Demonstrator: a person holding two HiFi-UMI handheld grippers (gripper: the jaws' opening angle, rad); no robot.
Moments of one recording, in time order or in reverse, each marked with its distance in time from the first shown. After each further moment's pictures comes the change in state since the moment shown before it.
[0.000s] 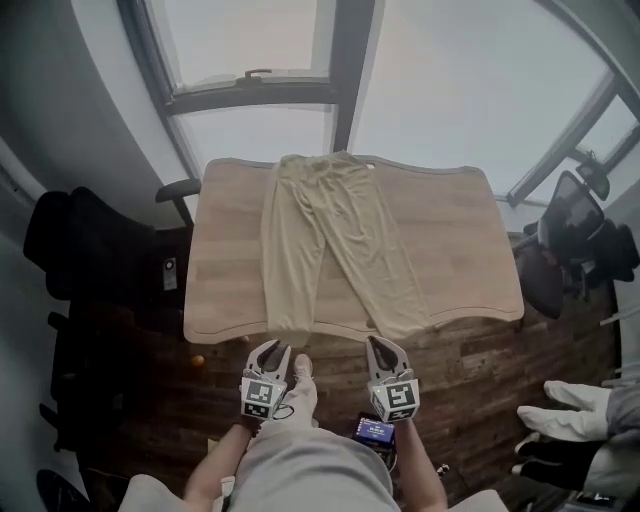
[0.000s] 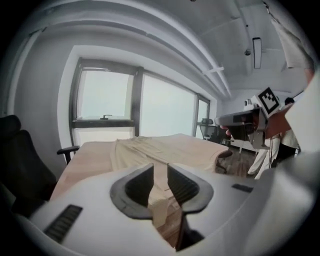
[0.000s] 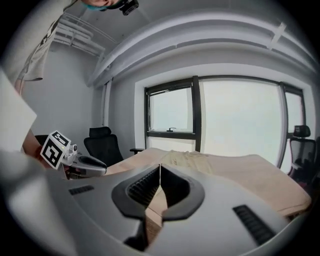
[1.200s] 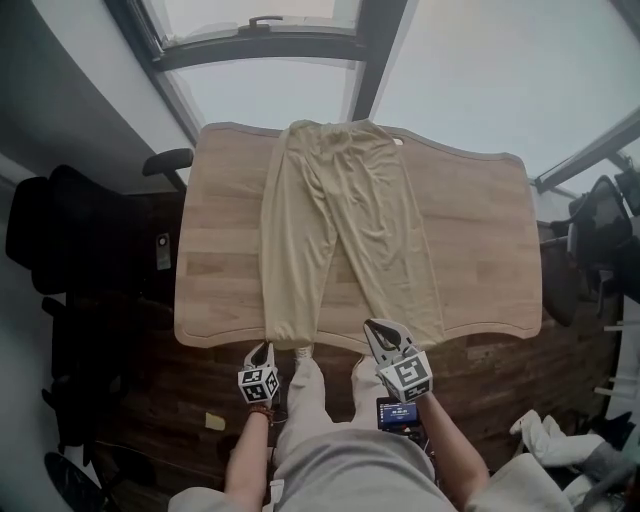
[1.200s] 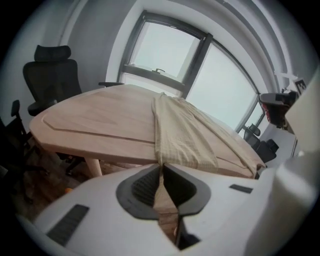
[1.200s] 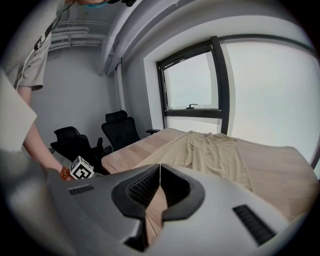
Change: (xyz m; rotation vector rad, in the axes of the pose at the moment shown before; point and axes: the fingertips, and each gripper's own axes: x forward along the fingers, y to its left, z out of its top) left arm 0.080 0.083 -0.199 -0.561 0.290 0.312; right arm 0.140 -0.039 -0.032 -0.033 0.253 0.336
